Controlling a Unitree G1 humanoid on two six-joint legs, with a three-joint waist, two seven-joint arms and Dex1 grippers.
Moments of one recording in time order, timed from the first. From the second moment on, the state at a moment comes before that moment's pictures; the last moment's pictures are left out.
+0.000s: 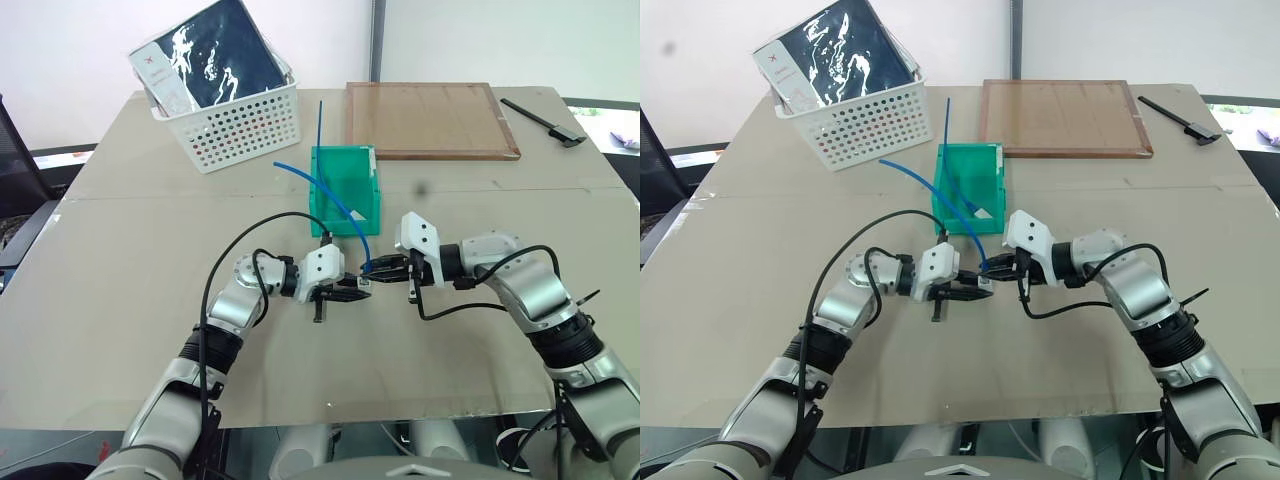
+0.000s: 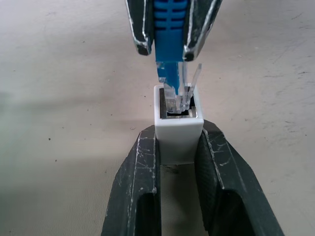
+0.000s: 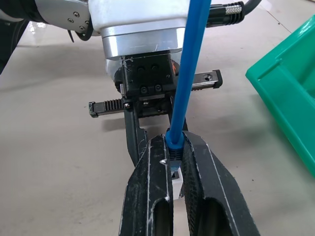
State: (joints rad) left arm -0.50 0.45 -0.28 0.33 -0.12 -0.06 -1.26; right arm -0.57 -0.50 0.36 -0.10 0.27 0.48 1.08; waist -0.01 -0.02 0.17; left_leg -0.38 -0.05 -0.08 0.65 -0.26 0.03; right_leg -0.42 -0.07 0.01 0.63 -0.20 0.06
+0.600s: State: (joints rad) left arm -0.50 0.45 -0.28 0.34 -0.11 -0.06 -1.26; right arm -0.64 -0.49 0.45 -0.09 0.19 0.55 1.10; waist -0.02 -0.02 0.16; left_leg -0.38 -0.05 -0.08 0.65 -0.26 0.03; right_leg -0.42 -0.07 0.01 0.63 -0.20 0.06
